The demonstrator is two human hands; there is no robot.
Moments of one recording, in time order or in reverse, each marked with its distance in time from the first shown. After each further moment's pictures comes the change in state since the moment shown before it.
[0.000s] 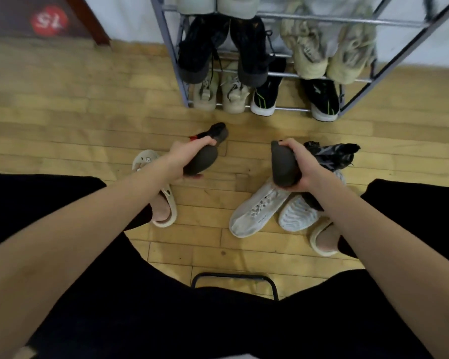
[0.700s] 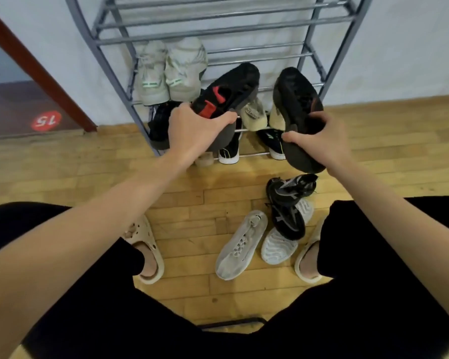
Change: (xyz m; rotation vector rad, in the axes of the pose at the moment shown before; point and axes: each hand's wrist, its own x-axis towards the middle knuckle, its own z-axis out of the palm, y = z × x) left_hand -0.143 0.122 0.087 0.319 0.258 0.979; right_hand -0.125 -0.075 -0.091 -0.437 0.506 -0.953
